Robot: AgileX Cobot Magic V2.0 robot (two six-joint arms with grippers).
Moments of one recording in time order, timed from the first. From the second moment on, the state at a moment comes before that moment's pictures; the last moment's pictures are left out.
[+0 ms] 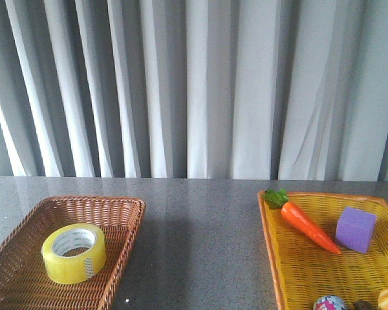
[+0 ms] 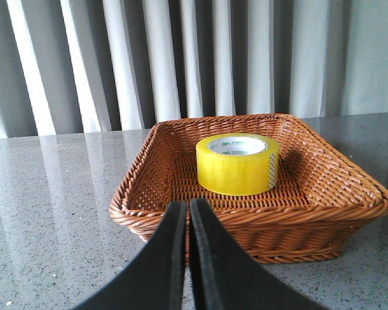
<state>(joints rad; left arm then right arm) 0.01 -0.01 0.03 -0.01 0.05 0.04 0.02 1.27 -1.54 -0.18 0.97 0.10</state>
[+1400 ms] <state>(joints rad) 0.01 -0.01 0.03 -0.01 0.05 0.04 0.02 -0.01 0.03 0.00 0.07 -0.08</state>
